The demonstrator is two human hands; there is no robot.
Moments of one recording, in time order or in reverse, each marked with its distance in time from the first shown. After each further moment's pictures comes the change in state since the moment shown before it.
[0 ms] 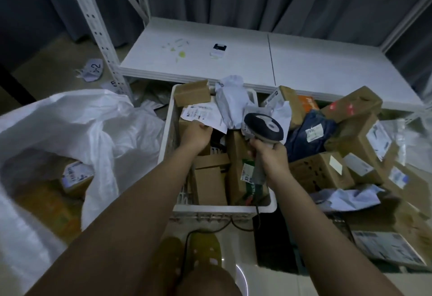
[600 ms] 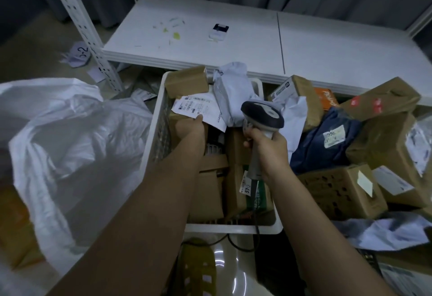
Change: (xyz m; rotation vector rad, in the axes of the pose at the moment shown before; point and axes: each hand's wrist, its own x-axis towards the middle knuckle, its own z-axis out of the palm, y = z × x) left_hand 0.108 -0.030 0.067 -0.703 0.363 -0.449; right_hand 0.073 0.019 0.020 0.038 -0.008 0.031
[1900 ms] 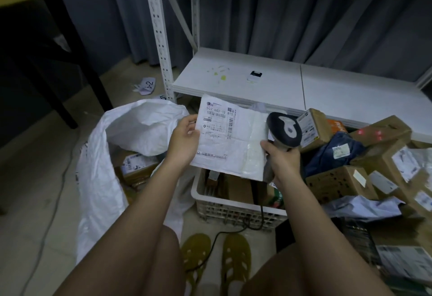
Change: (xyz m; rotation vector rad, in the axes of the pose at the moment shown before) left_hand -0.183 0.086 -0.247 0.189 -0.290 0.630; right_hand -0.155 -0.045 0.030 0.167 -0.019 -0.096
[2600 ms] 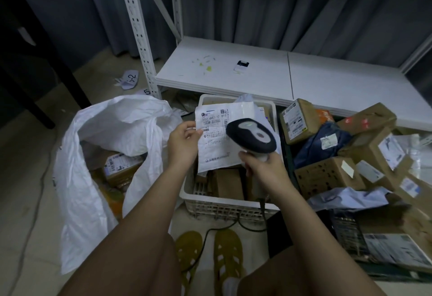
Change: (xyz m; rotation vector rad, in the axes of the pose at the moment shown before) left_hand 0.017 -0.036 0.044 -0.042 0.074 -0.112; right_hand -0.014 0.013 -0.026 -0.418 -0.325 -0.124
